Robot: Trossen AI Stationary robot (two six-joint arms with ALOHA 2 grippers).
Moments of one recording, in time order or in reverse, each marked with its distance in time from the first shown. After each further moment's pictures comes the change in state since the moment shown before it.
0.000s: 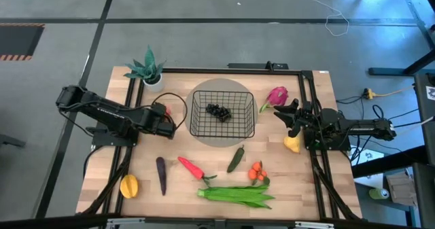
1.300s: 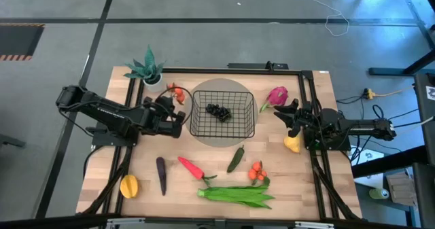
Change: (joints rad) left arm 0.000 0.000 0.000 0.375 -0.561 0.267; right arm 0.000 0.000 0.000 0.000 0.000 -0.001
